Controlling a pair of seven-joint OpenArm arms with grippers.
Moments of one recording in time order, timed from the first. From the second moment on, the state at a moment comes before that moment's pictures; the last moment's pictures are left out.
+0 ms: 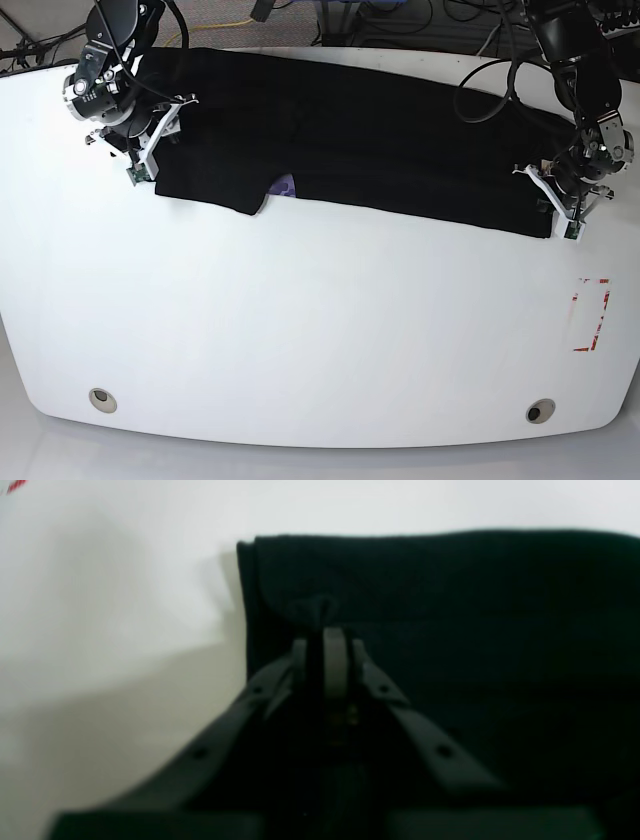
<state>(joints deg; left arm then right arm) 1.3 -17.5 -26.0 85.5 -11.2 -36.8 46.1 -15.5 5.0 29.0 110.3 16.2 41.1 -70.4</state>
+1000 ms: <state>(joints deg) 2.7 -17.2 -24.7 92.4 -11.3 -36.4 46.1 5.3 8.7 31.8 84.9 21.6 41.0 -72.1</state>
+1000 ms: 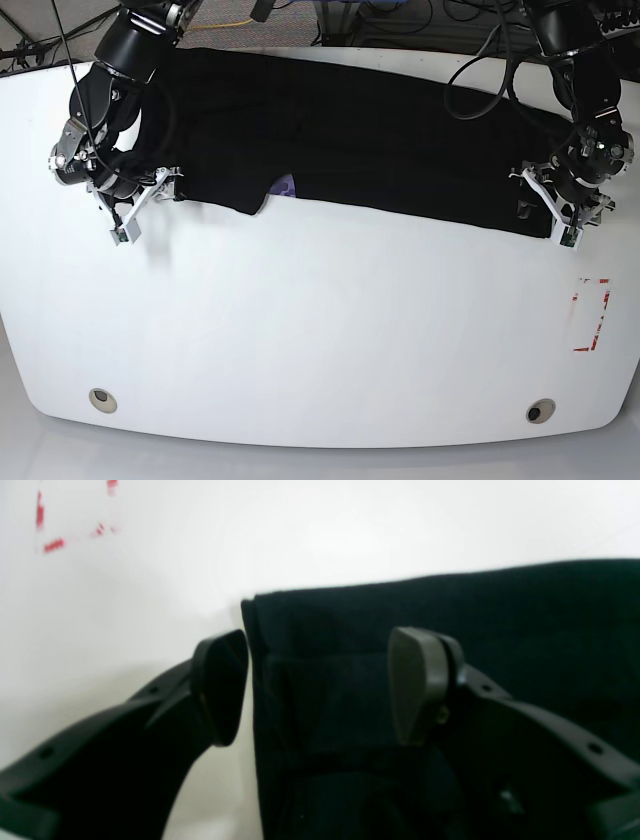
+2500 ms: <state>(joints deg) 3.5 -16.2 -24.5 85.9 -11.1 -36.4 45.8 -19.9 8.9 38.3 110.8 46.4 40.9 -76.9</state>
